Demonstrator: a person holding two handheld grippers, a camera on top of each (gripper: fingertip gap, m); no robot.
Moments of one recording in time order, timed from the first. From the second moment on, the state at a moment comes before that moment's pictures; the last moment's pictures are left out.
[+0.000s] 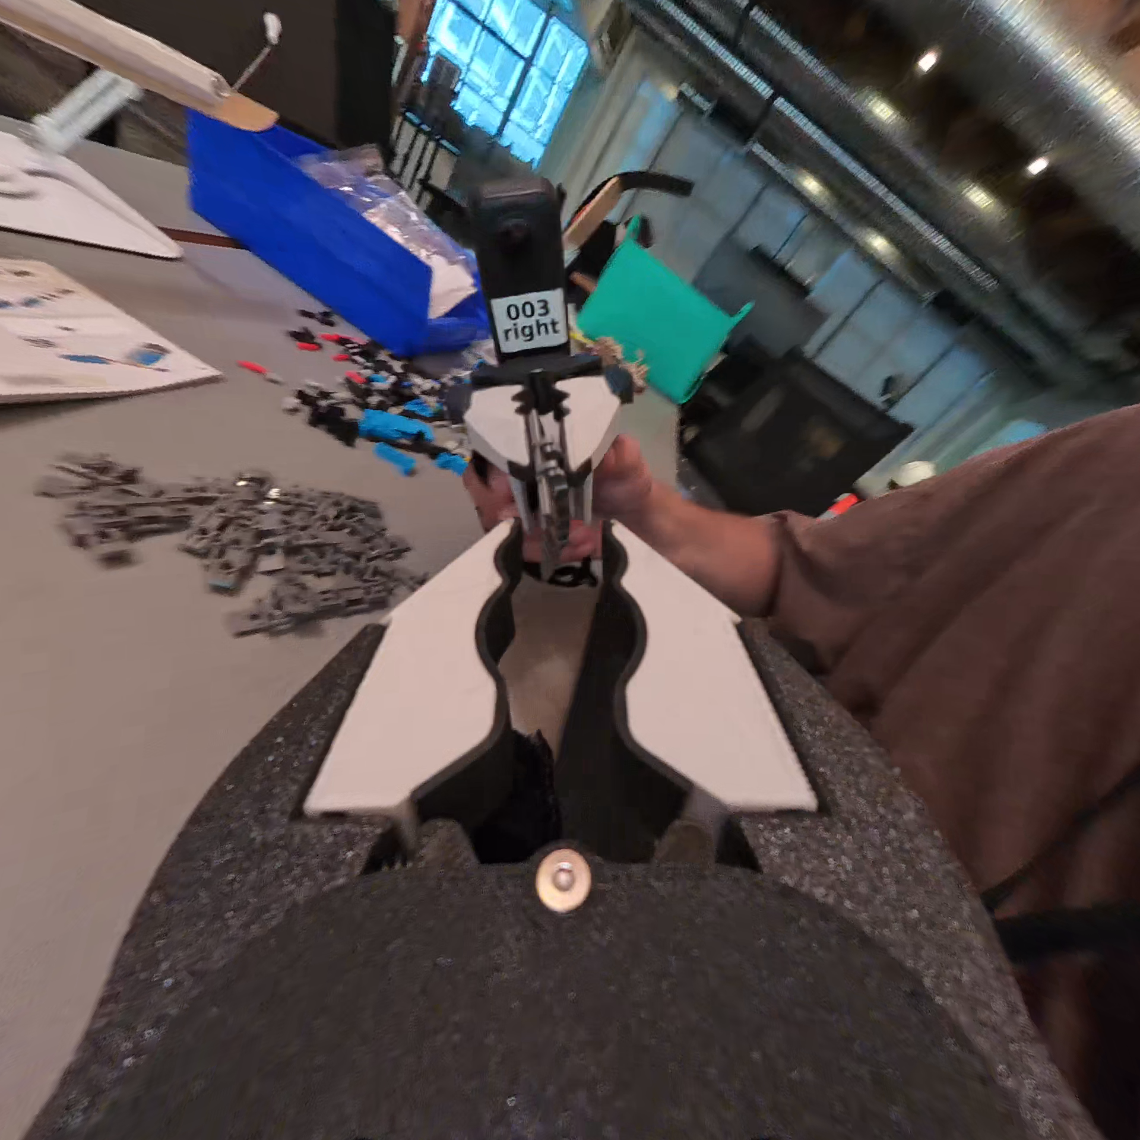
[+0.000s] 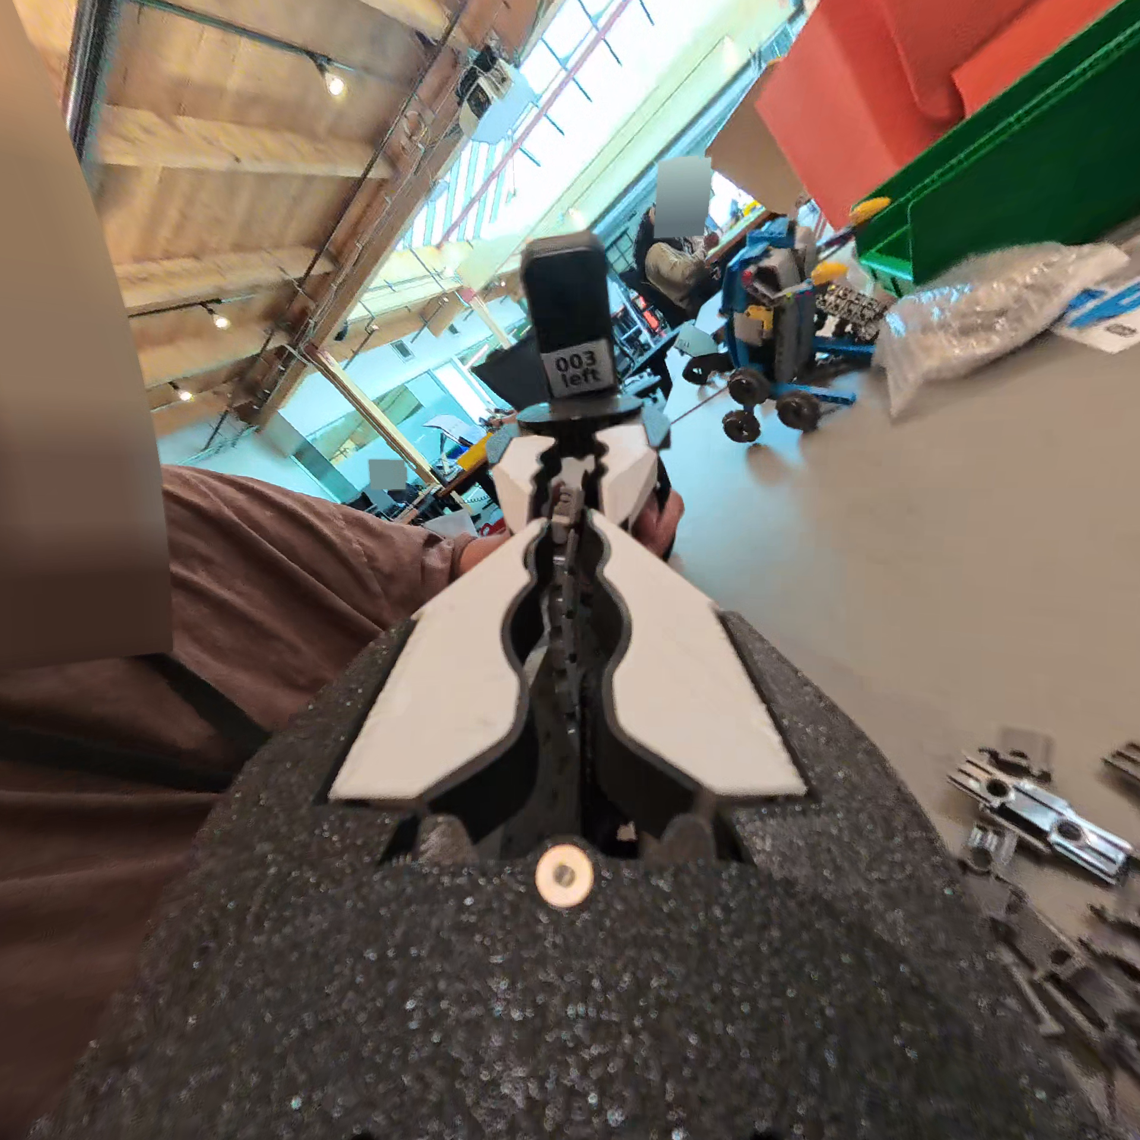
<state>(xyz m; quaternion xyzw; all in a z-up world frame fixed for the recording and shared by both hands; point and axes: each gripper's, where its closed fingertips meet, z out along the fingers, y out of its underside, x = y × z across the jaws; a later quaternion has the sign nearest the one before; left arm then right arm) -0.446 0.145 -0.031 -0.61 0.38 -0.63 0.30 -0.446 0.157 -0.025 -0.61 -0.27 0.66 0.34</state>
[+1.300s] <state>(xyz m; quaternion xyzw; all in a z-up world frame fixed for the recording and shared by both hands) -0.447 0.145 -0.060 -0.62 0.39 -0.64 0.23 -0.448 0.149 -0.058 -0.65 -0.29 0.65 0.27</state>
